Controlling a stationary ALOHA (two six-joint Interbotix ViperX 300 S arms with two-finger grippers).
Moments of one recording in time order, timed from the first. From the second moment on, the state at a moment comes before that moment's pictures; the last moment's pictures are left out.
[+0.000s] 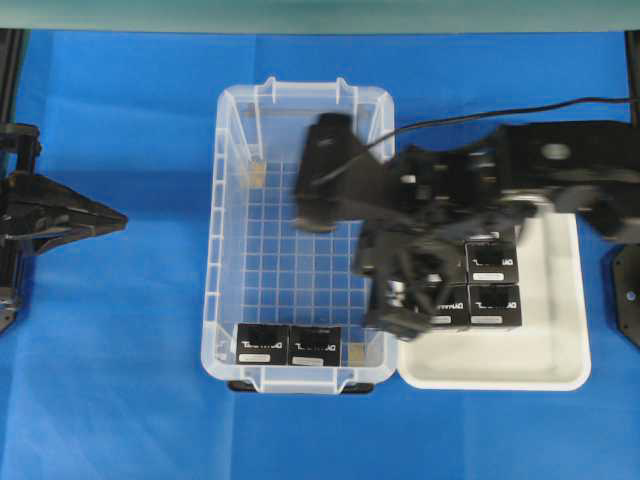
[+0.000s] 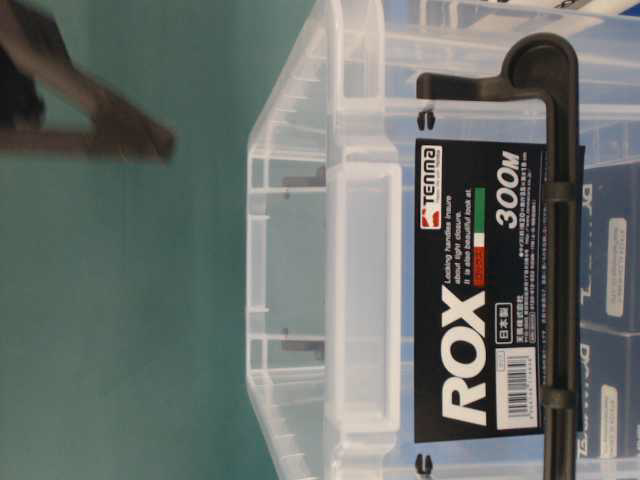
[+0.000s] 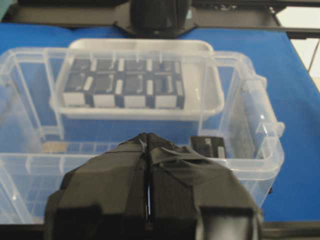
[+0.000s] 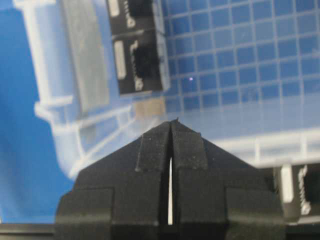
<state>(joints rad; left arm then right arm) 0.02 -0.99 1.08 0.01 0.01 -0.01 0.01 -0.03 0.08 0.11 1.06 0.13</state>
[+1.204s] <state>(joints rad) 0.04 -1.01 1.08 0.01 0.01 -0.05 -0.10 0.33 0.02 0.49 1.09 -0.26</state>
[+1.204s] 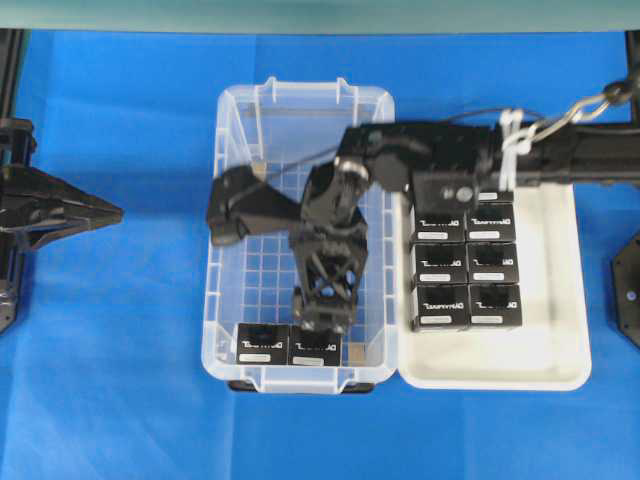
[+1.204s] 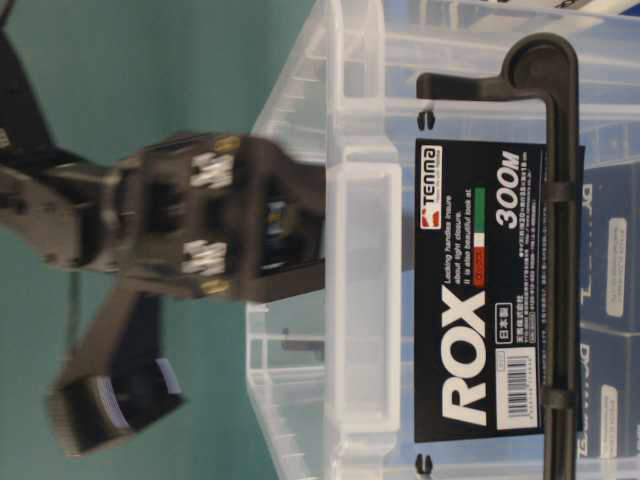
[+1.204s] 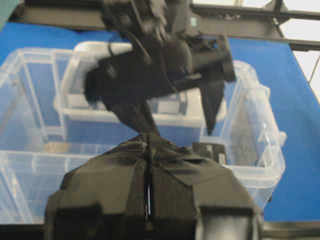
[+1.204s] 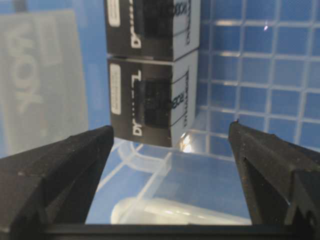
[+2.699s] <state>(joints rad) 0.06 -1.01 1.08 0.01 0.01 -0.05 -0.14 0.40 0.09 0.48 0.93 -0.38</state>
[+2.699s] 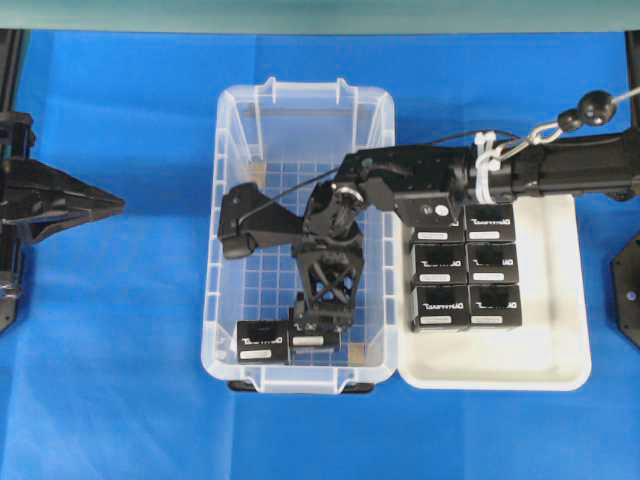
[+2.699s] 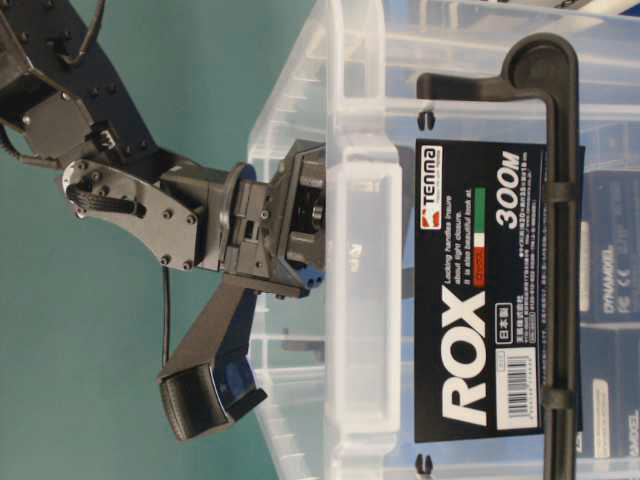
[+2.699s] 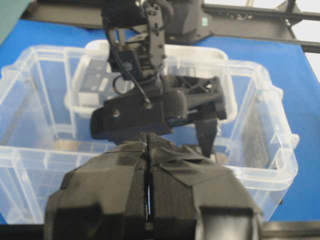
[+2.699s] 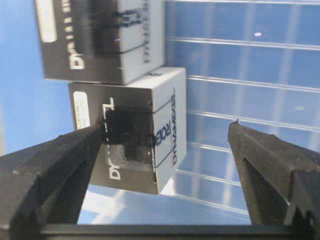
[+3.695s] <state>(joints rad) 0.07 -1.00 1.08 0.01 0.01 -0.05 -0.07 0.41 0.10 0.47 0.95 -0.42</state>
